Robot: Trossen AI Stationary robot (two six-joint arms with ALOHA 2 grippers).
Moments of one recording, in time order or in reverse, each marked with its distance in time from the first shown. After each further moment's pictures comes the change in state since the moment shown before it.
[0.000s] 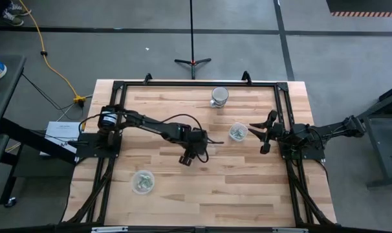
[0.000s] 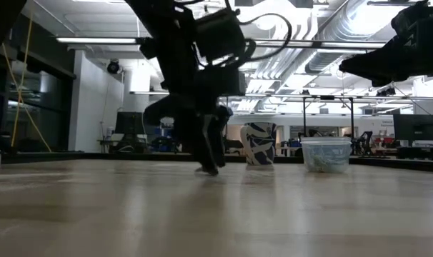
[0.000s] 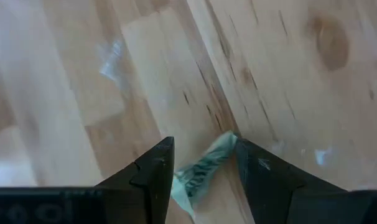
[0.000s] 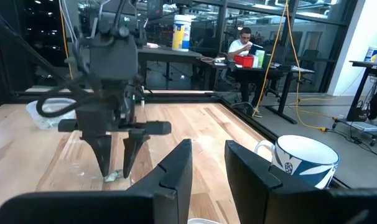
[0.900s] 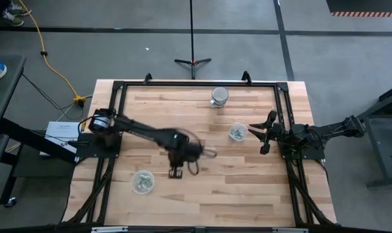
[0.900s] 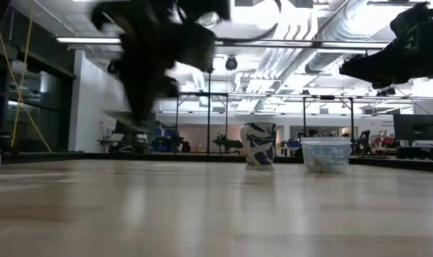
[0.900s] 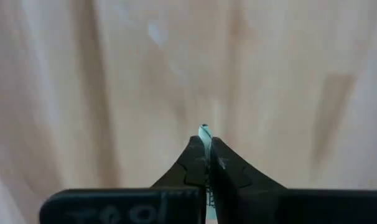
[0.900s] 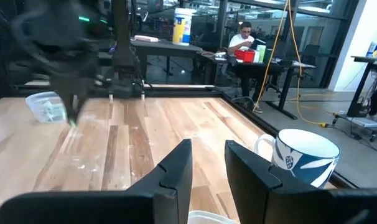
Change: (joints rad) left arm -0.137 -0.071 0.170 -0.575 0.154 -0.529; right arm 0.000 0.000 0.000 -0.026 0.000 0.009
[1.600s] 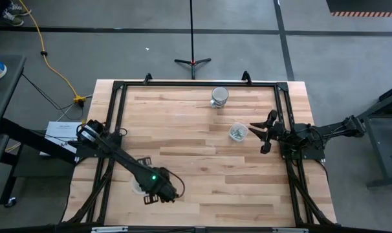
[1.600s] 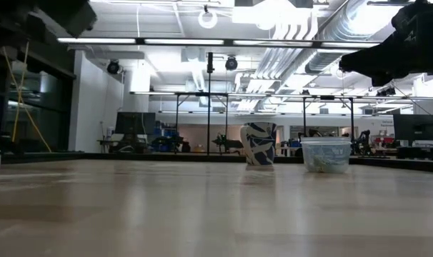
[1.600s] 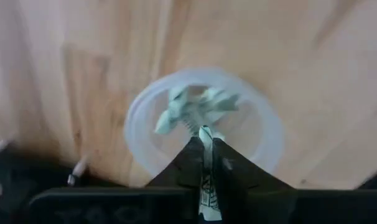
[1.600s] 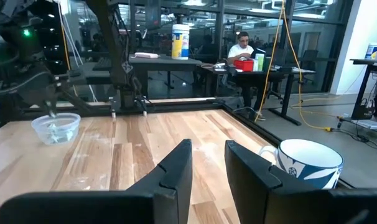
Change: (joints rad) left arm -0.422 -0.028 0.002 -0.377 -0.105 -0.691; right arm 0.000 0.000 0.000 0.061 0.000 0.028
